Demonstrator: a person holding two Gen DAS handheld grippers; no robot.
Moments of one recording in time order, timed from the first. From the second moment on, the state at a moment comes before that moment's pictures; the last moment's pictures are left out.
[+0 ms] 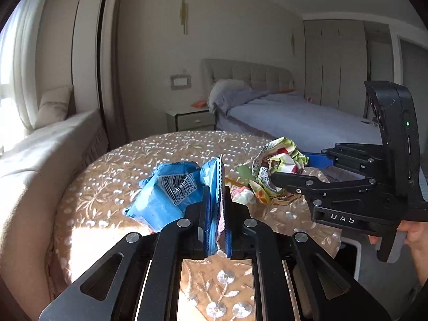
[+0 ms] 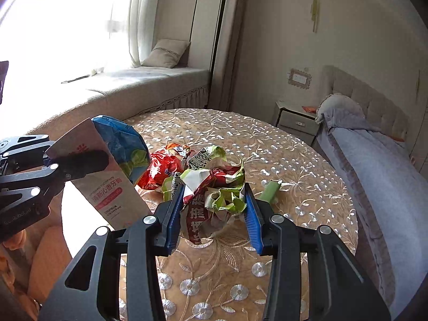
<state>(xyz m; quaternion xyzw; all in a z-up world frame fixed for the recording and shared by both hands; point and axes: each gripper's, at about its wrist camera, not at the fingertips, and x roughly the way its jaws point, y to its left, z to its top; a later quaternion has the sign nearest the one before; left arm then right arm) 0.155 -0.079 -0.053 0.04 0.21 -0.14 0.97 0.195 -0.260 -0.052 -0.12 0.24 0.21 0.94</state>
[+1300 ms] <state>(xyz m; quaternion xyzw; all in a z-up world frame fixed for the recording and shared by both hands) 0.138 -0.374 -0.147 0.21 0.27 -0.40 0.85 0.074 -0.500 -0.137 -0.01 0.34 -0.05 0.94</state>
